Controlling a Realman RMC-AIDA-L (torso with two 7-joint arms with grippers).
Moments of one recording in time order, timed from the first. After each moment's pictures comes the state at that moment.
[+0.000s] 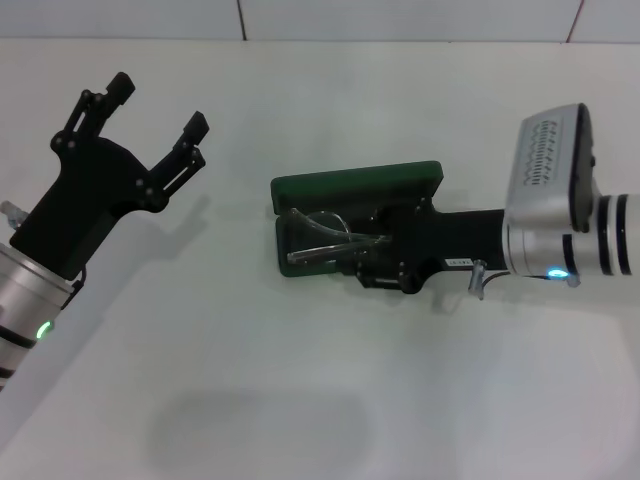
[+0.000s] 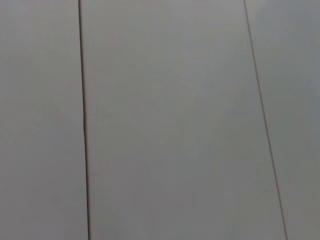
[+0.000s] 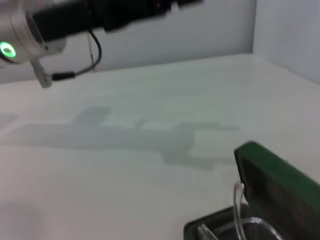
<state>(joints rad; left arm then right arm) -0.43 -2.10 1.19 0.02 0.66 1.58 -0.30 0.64 2.03 -1.69 -0.51 -1.23 -0.98 1.14</state>
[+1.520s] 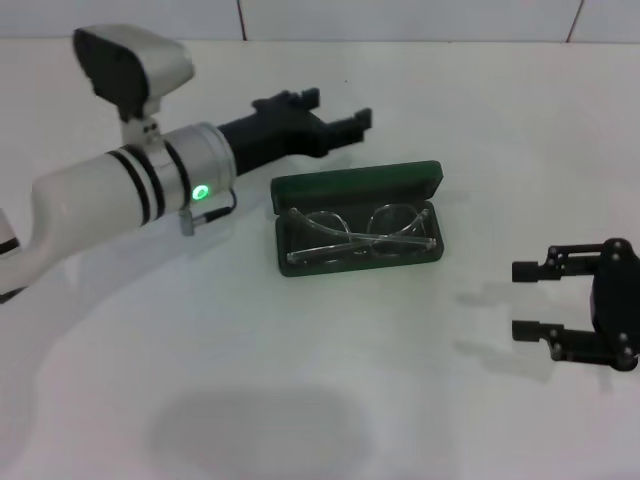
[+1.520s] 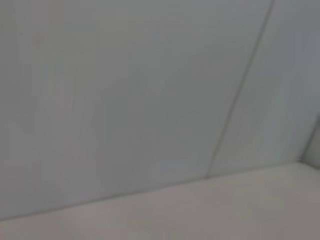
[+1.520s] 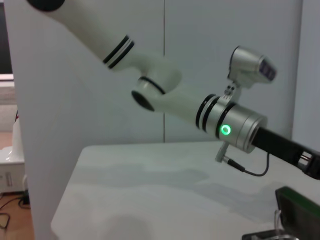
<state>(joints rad) -0.83 -2.11 1.24 0.11 1.03 0.90 -1.08 0.40 1.90 -1.07 -0.53 -1.62 -1.72 0.91</state>
